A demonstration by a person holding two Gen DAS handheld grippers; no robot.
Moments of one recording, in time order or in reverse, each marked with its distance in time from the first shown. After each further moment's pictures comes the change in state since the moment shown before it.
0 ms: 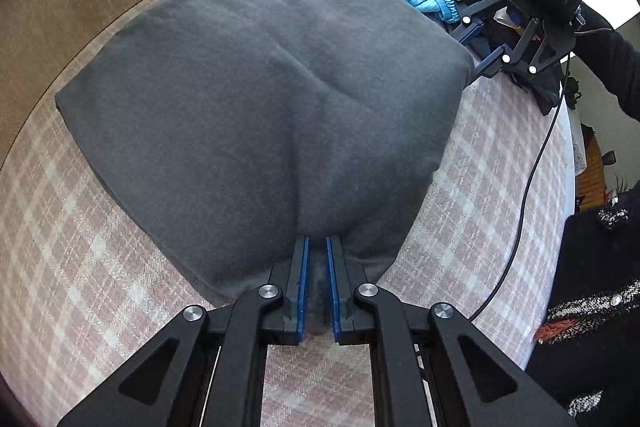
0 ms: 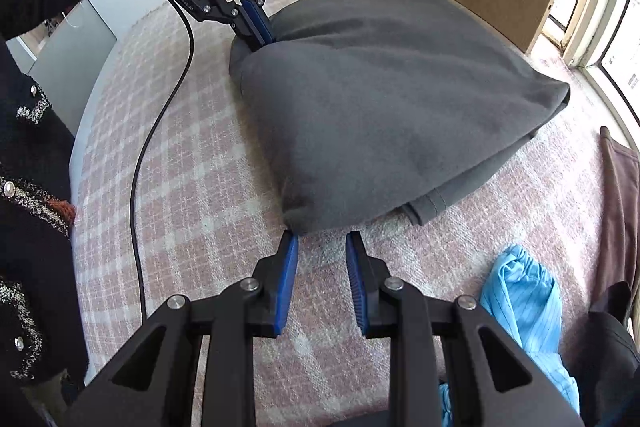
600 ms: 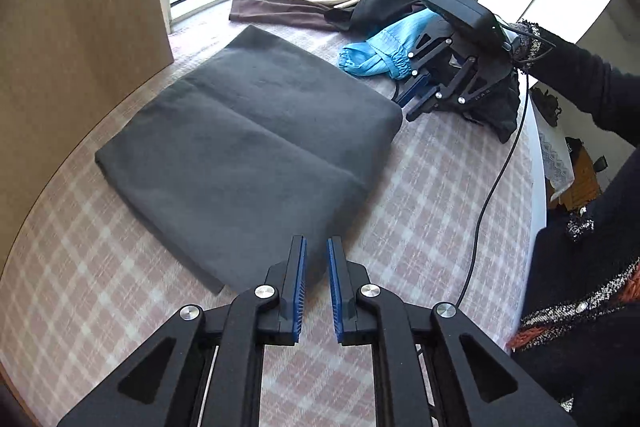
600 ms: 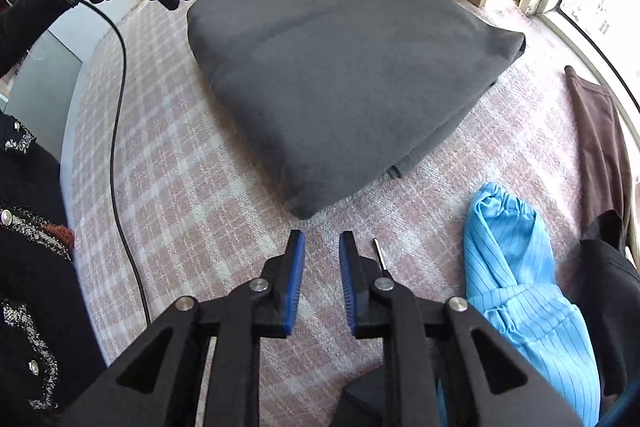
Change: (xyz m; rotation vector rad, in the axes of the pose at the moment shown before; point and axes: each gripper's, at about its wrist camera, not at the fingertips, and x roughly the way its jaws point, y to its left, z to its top) left arm -0.053 -0.028 -0.002 0.072 -0.159 -0.008; right arm -0.017 -0.004 -0.010 0.153 0.070 -0.071
